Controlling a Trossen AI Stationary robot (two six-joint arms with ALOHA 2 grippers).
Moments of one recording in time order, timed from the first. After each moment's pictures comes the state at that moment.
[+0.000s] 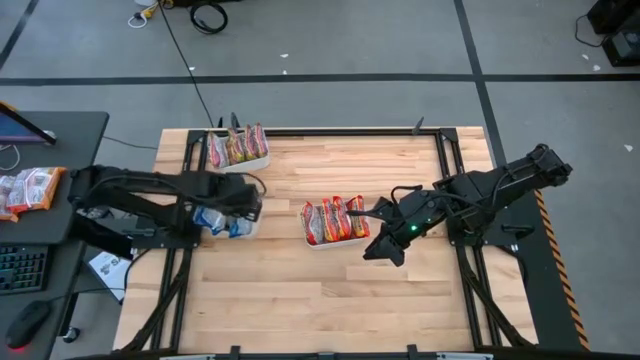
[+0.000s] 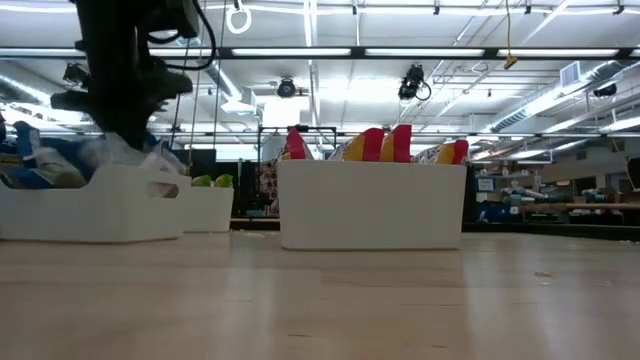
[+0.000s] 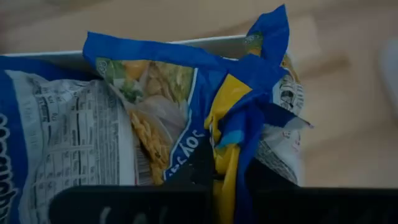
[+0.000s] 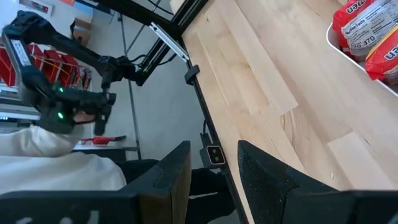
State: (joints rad) left arm 0.04 1.17 0.84 -1.04 -0.24 -1.19; right arm 0.35 1.28 1.29 -0.60 -0.11 1.06
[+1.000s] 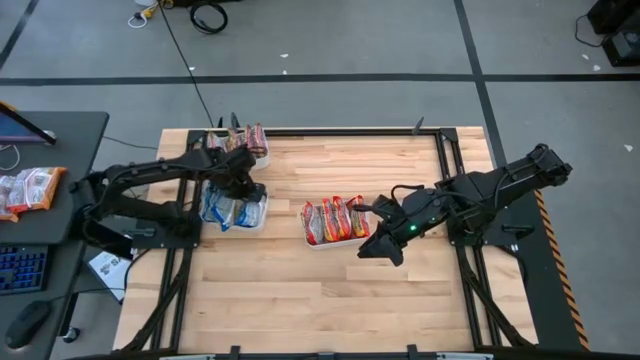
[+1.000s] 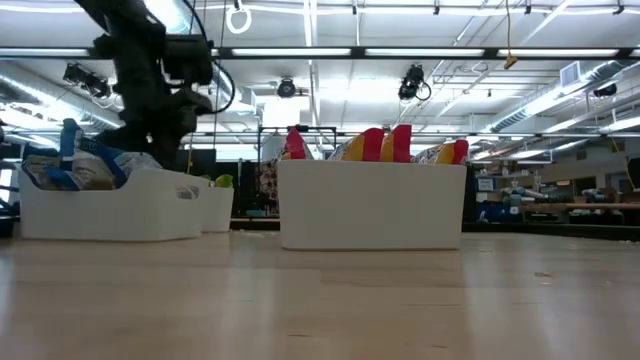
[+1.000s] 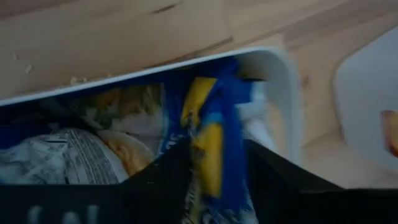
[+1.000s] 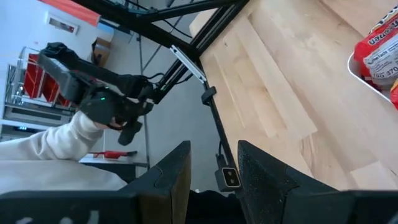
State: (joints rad) left arm 0.48 1.21 0.75 -0.80 0.17 -0.78; right arm 0.36 1.28 1.29 -0.50 -0.04 1.05
